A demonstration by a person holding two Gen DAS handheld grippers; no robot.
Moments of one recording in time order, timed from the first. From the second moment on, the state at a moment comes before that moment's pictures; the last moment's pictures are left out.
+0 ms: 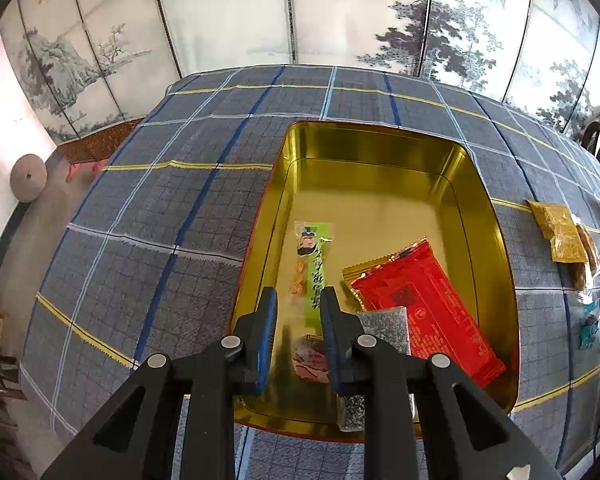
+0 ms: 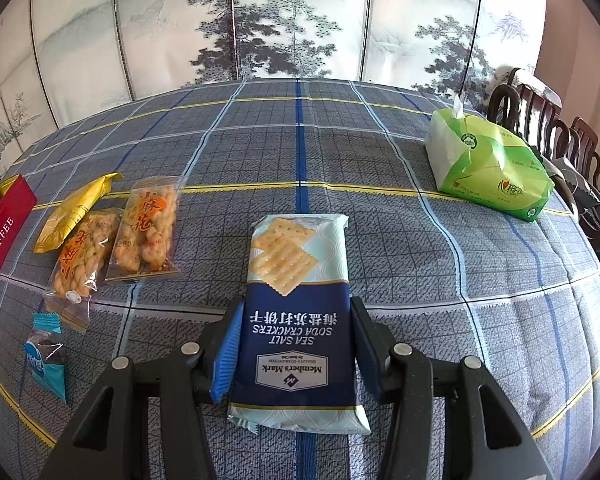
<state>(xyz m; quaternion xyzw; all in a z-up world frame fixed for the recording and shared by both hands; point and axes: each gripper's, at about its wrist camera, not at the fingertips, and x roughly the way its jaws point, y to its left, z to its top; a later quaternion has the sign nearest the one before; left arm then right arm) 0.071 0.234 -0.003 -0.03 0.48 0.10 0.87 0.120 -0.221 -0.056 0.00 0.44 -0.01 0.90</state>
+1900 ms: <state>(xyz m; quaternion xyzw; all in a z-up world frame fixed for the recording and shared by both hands) -0.006 0.238 0.027 -0.09 0.43 0.16 0.89 0.103 -0.082 0.011 -0.01 0.42 0.10 0.90</state>
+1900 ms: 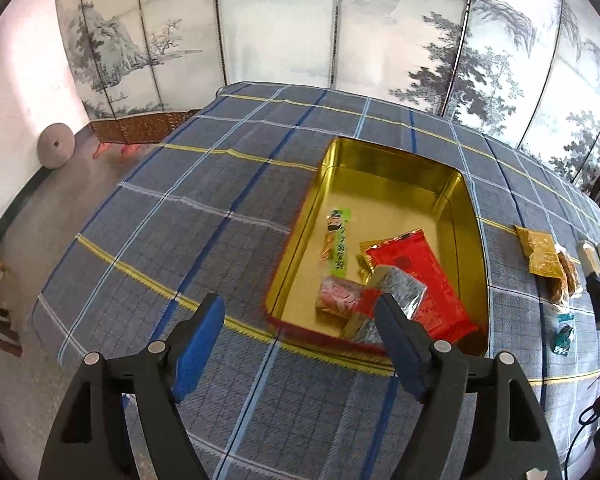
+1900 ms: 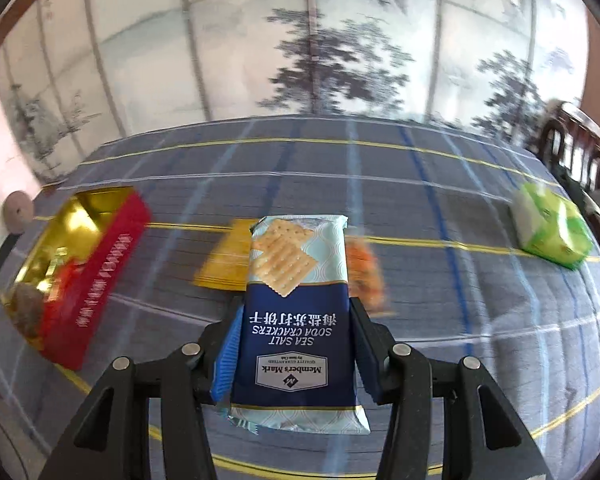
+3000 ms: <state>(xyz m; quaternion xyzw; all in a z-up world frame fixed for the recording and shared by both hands) -0.067 0.313 0.017 -0.15 0.43 0.23 0.86 0.077 0.149 0.002 -0.12 0.42 0.28 0.85</state>
